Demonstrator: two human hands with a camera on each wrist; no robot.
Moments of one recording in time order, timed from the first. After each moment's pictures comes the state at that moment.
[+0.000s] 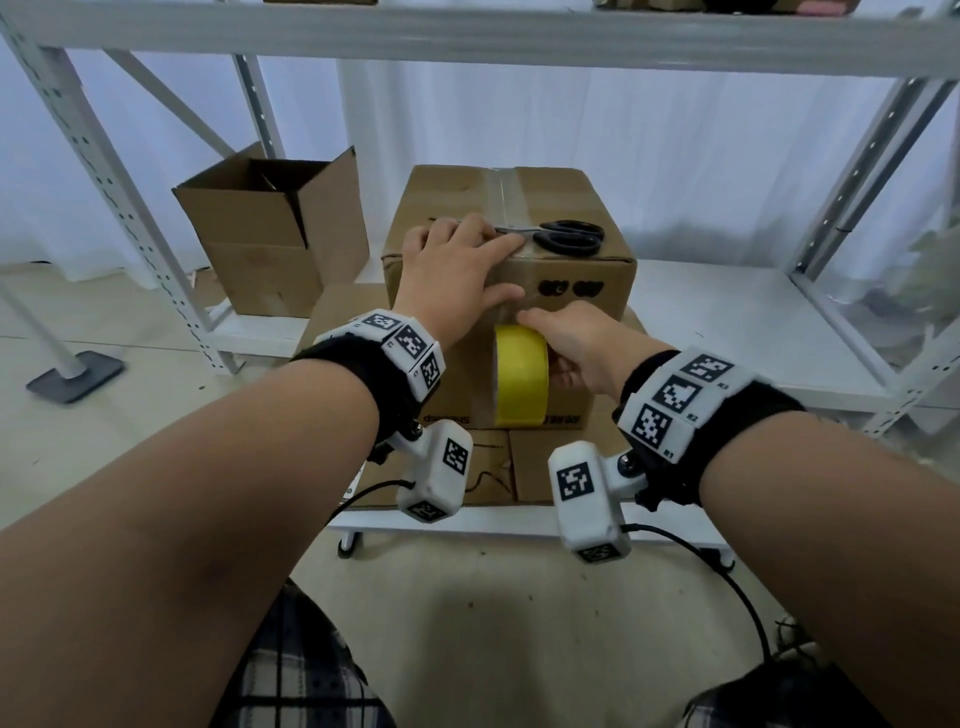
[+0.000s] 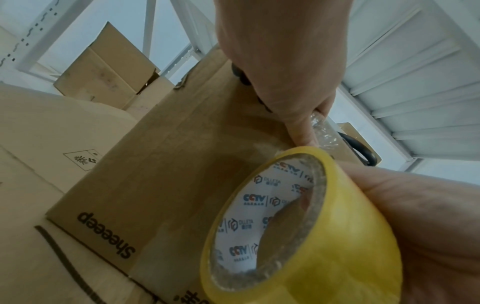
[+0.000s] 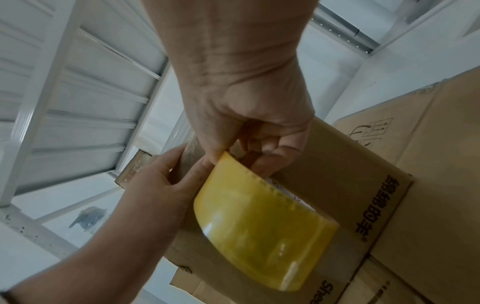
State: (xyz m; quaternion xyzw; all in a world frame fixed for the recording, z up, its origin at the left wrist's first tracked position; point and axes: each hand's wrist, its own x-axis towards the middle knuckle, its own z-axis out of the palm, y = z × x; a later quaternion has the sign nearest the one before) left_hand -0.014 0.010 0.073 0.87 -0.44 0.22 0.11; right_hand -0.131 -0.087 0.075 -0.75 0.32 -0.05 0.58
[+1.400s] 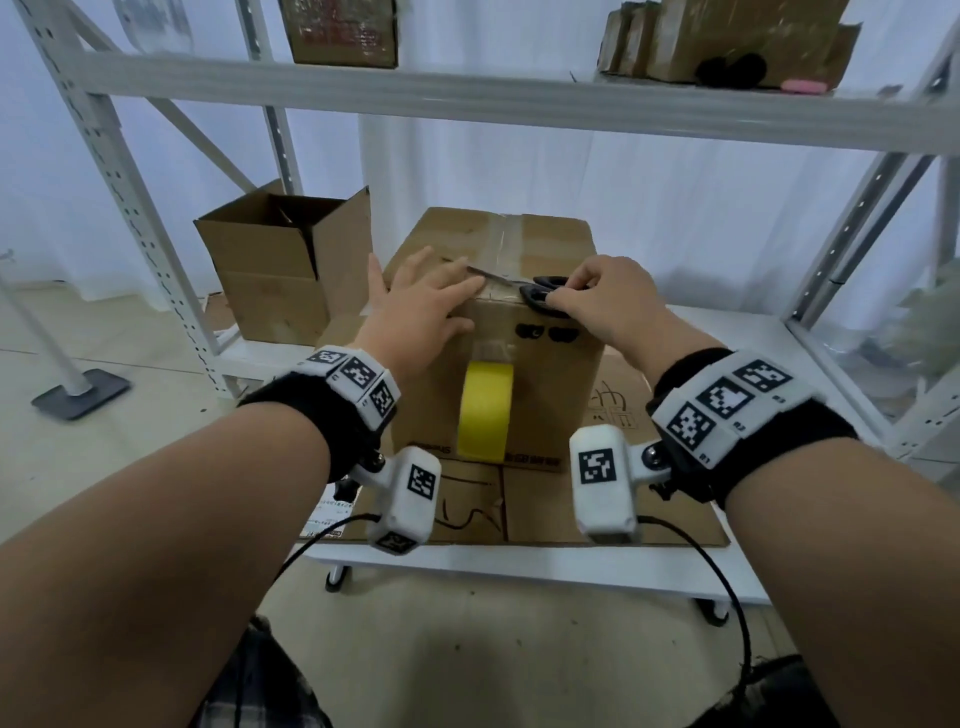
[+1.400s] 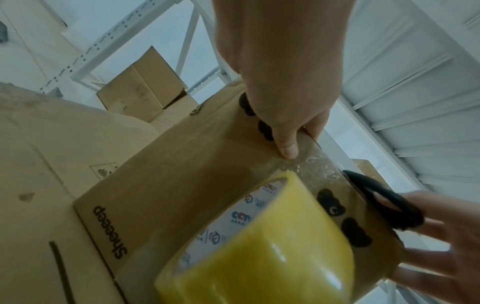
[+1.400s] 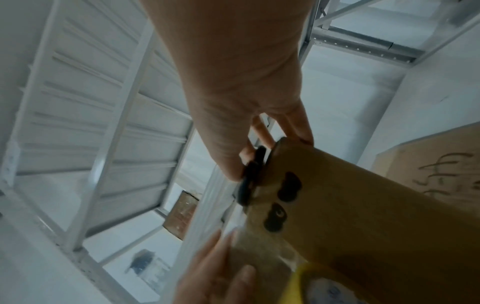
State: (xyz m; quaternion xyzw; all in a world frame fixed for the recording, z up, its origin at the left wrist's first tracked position) left_hand -0.002 0.037 0.086 0.90 -0.41 0.14 0.09; right_hand -0.120 -0.138 0.120 -0.90 0.22 -0.22 0.32
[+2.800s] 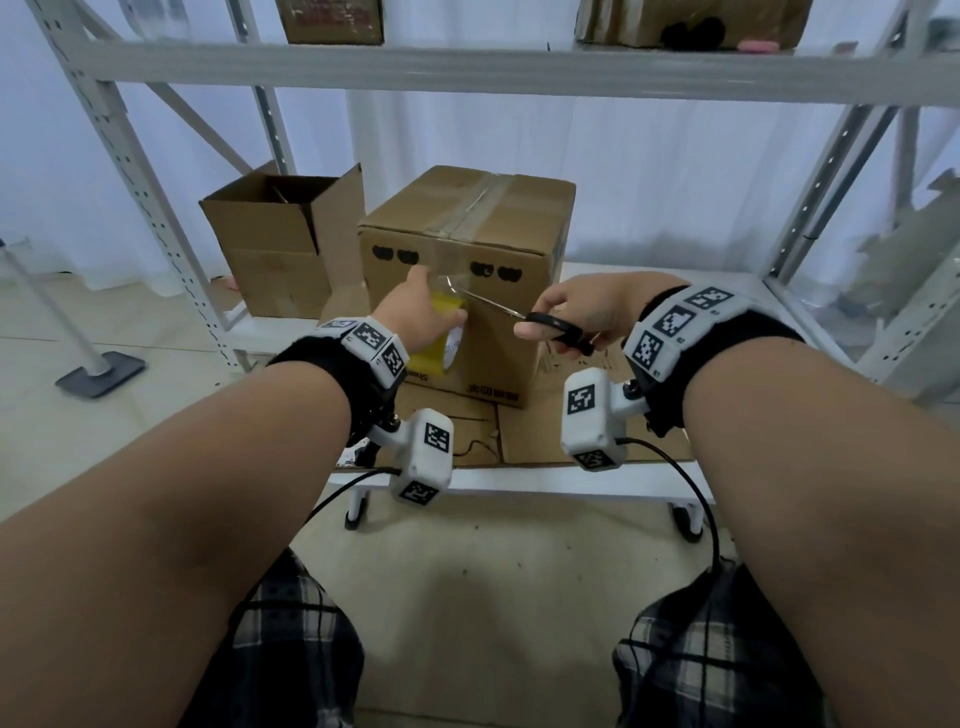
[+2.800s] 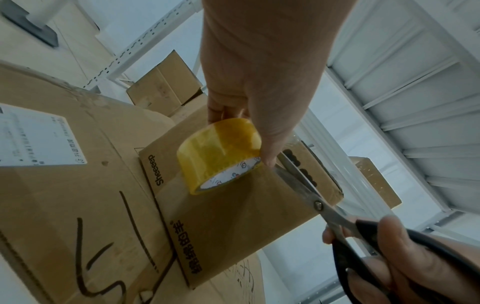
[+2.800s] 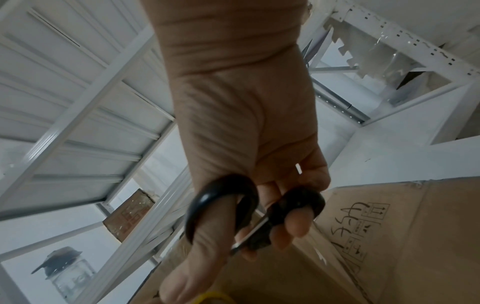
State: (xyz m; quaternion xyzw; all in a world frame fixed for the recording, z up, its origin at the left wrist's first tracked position) left_hand -0.050 0.057 0.071 0.91 -0.27 -0.06 0.30; right_hand -0.180 -0.111 0.123 -0.91 0.17 0.14 0.34
